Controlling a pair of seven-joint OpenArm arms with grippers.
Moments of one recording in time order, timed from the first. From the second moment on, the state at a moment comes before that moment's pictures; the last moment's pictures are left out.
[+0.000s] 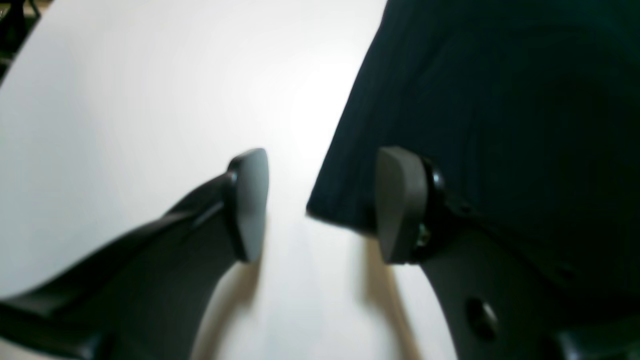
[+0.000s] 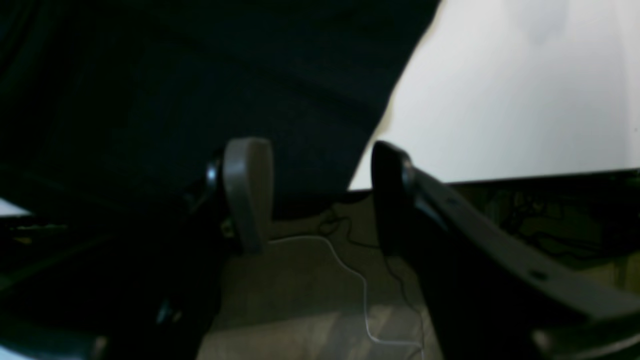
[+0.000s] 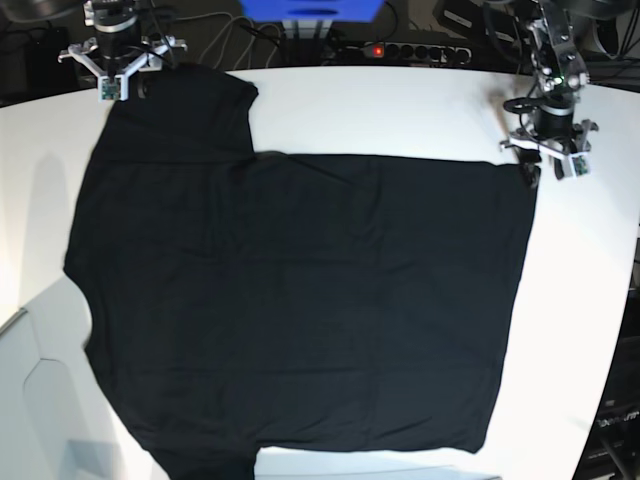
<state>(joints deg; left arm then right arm) 26.7 -15.1 -27.6 87.9 -19.8 -11.1 14.5 -53.4 6.4 10.7 116.9 0.7 -0.1 -24.5</state>
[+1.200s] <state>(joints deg) 25.6 -15.1 -27.4 85.5 -19.8 -11.7 14.7 -53.2 6.4 15.4 116.9 0.8 -0.2 -24.4</state>
